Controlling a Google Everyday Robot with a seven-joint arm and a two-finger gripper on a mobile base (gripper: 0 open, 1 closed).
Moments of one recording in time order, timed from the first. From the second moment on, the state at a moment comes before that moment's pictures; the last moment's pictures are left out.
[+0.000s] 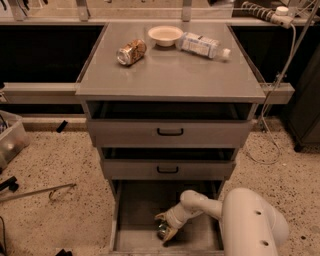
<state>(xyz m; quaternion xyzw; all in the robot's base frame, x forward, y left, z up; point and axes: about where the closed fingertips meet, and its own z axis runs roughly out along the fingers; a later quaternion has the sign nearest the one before) 0.531 -0.018 0.127 -0.80 0.52 0.22 0.21</state>
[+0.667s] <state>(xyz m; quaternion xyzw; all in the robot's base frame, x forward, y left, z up) 0.523 -0.052 0.212 -0.76 0.55 0.15 0.31</state>
